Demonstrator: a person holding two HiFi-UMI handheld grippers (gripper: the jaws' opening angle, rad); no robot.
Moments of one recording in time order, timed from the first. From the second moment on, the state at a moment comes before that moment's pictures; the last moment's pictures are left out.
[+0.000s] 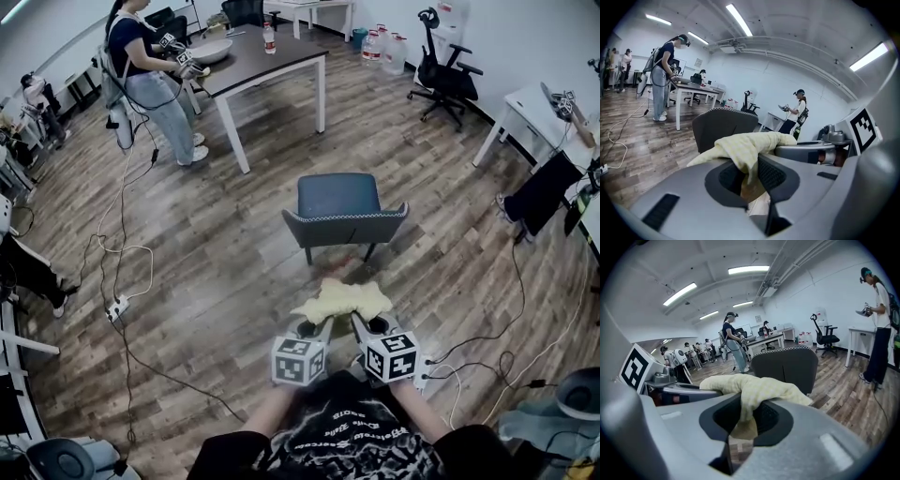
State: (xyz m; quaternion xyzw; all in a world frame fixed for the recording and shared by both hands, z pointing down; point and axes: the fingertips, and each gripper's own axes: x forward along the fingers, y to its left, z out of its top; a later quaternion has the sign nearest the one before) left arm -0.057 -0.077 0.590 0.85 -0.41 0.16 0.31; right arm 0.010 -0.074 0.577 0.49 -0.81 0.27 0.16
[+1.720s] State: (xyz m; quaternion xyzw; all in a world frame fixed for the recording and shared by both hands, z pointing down) left arm -0.039 -0.049 0.600 0.86 -0.36 0.18 0.30; right arm 0.027 -0.034 0.589 0.53 -0.79 0.28 0.15
